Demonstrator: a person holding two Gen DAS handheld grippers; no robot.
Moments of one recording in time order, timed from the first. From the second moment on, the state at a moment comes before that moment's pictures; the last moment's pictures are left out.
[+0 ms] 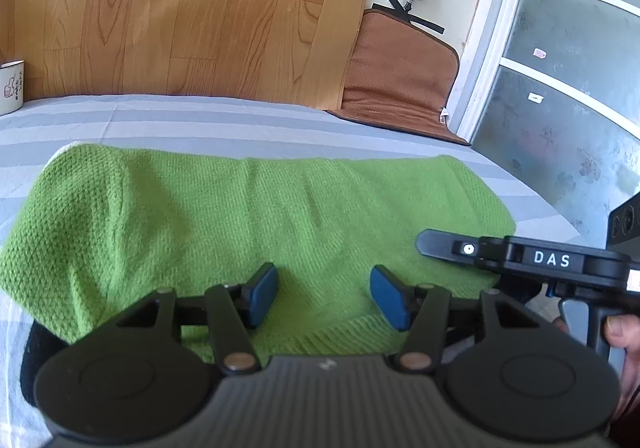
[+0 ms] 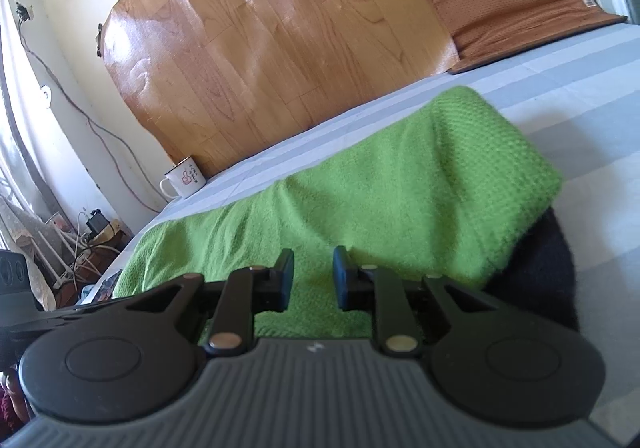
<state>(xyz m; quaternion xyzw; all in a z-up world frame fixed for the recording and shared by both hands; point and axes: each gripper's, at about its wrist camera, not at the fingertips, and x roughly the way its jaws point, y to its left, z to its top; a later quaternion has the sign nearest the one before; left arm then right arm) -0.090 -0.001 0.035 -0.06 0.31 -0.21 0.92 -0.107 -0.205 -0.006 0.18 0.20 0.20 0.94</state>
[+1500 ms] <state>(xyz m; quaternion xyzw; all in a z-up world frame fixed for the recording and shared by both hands) -0.097 -0.023 0.035 -0.01 0.33 -0.22 0.92 -0.141 -0.240 -0.005 0.18 0.17 0.15 0.96</state>
